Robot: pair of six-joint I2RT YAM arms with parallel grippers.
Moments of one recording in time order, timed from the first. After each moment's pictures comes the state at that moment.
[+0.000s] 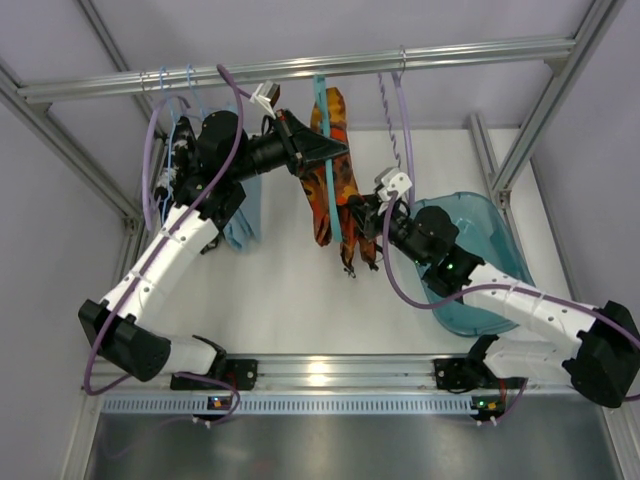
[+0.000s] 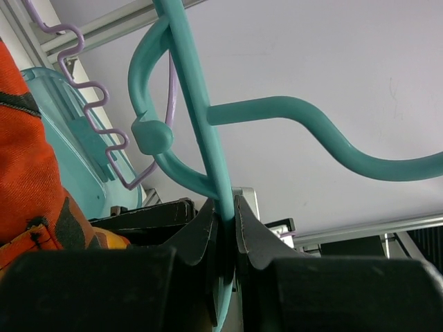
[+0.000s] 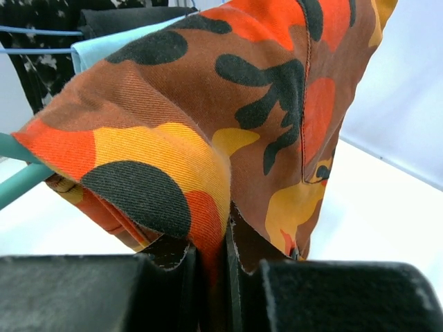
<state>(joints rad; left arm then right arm) -0.48 1.36 1.44 -0.01 0.66 -1.25 0.83 1.13 0.77 0.45 0.07 -0.02</state>
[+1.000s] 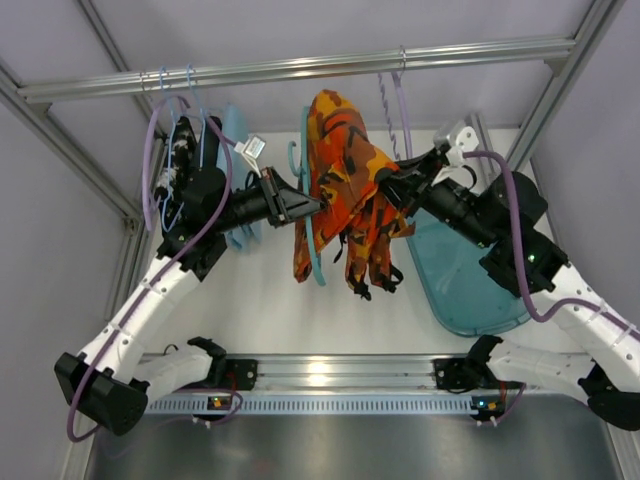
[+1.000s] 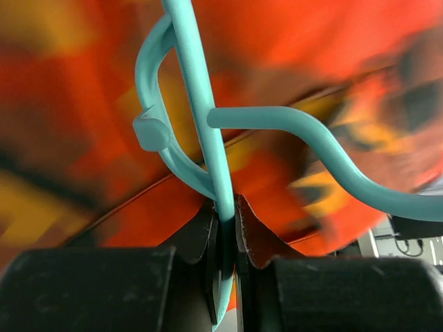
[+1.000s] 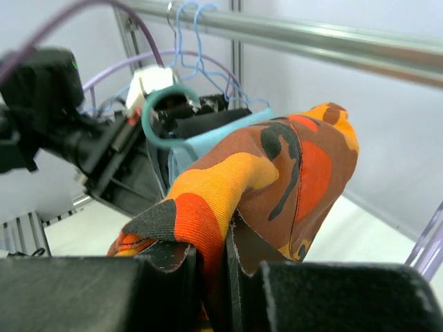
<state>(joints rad) -0.46 1.06 1.07 -0.06 0.67 -1.03 0.82 0.96 1.22 -0.06 -0.10 0.05</state>
